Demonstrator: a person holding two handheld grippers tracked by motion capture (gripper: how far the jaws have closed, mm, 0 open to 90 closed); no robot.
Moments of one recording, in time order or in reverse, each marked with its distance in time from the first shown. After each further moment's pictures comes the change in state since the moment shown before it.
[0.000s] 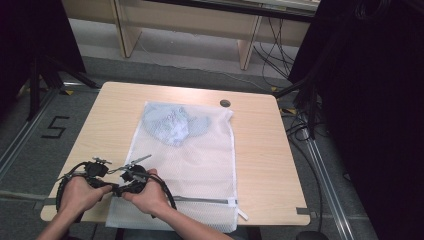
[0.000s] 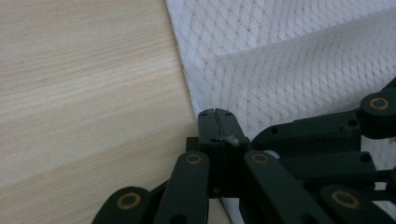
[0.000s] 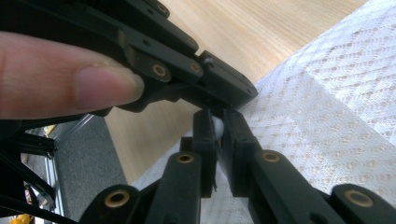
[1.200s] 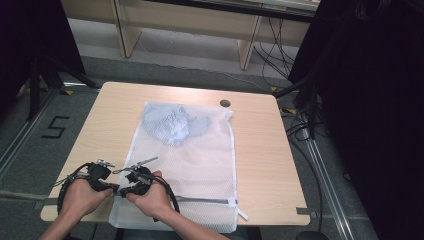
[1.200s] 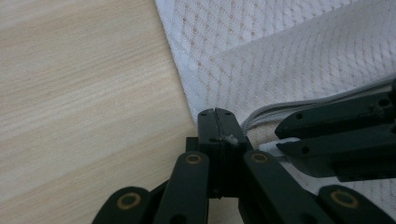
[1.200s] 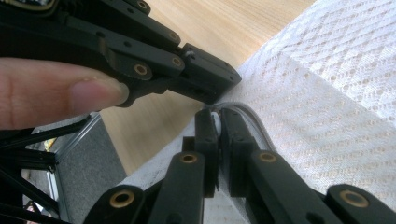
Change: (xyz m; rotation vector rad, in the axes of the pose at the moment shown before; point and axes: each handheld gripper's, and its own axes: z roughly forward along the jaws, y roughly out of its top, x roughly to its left) left arm -0.010 -0.003 0.001 -0.027 0.061 0.113; right arm -0.002 -0.010 -0.011 -0.018 -0.027 0.073
